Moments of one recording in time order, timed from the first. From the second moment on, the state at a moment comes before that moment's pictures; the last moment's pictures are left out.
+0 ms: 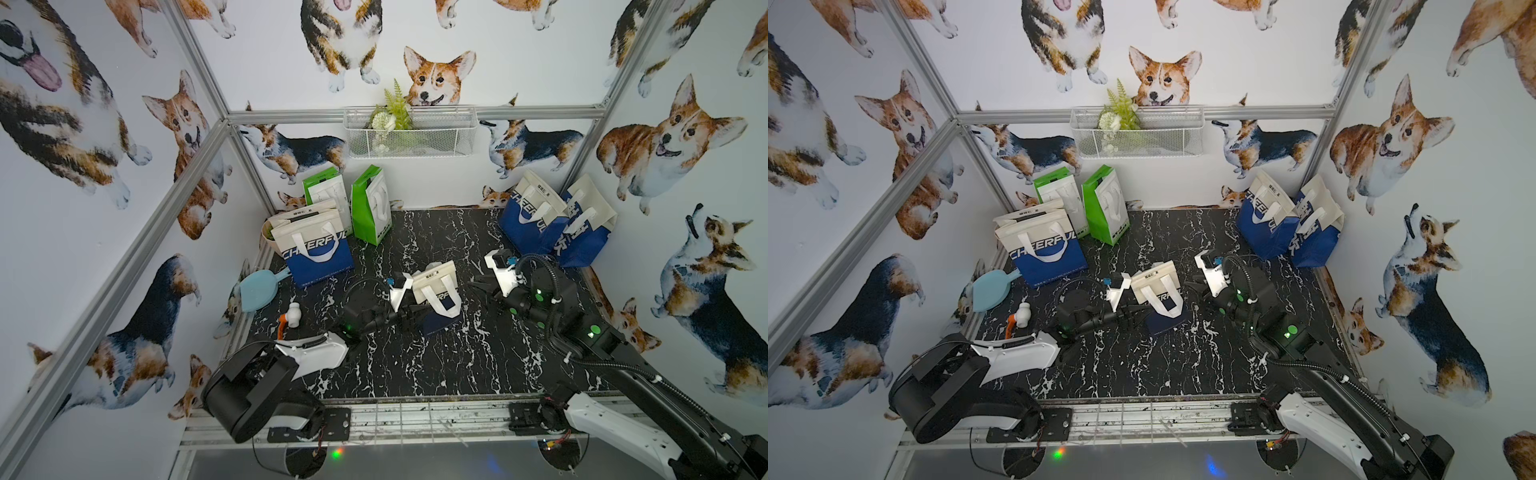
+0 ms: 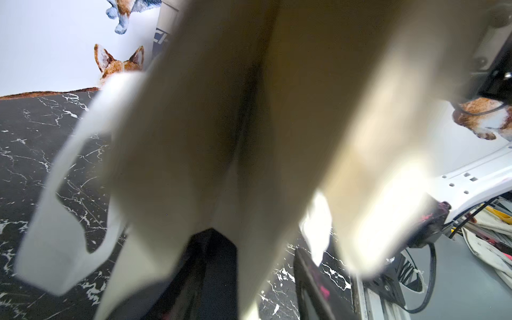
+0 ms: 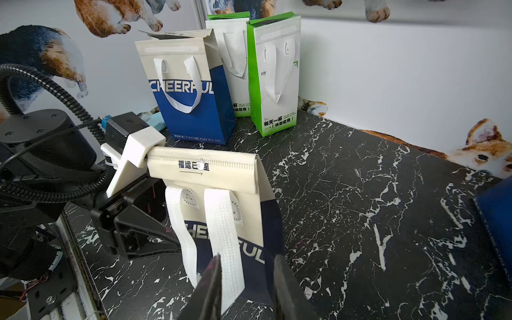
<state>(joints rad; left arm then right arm) -0.69 1.38 0.41 0.87 0.53 -0.31 0.68 0.80 0.83 -0.38 -0.13 0.08</state>
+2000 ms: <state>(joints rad) -0.74 1.45 0.41 0.96 0.42 -0.39 0.84 0.99 0.68 0.20 -0.18 -0.79</state>
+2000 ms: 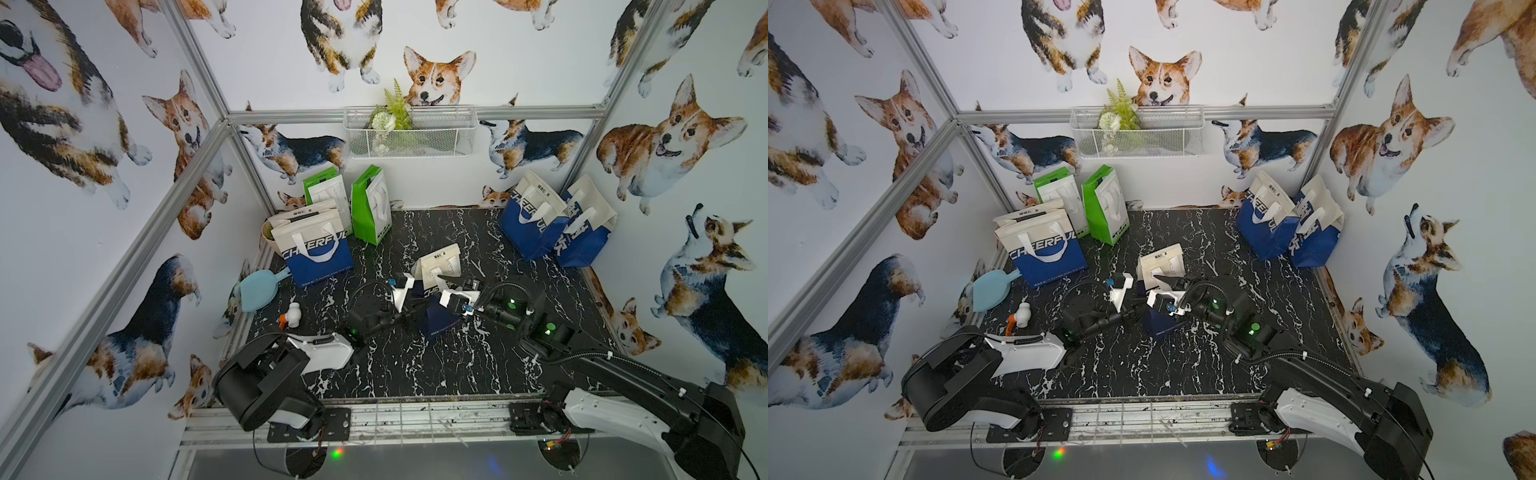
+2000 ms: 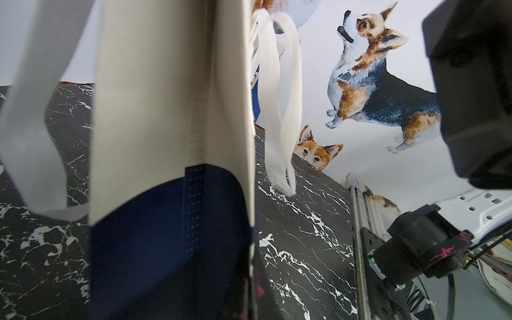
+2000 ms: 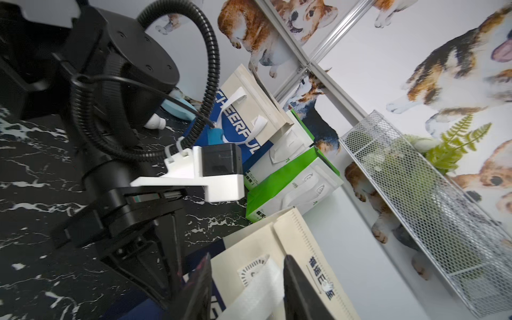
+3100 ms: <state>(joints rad) -0.75 1.45 0.42 0.94 0.42 -0.37 0.84 1.17 0.78 0.26 -0.05 -0.98</state>
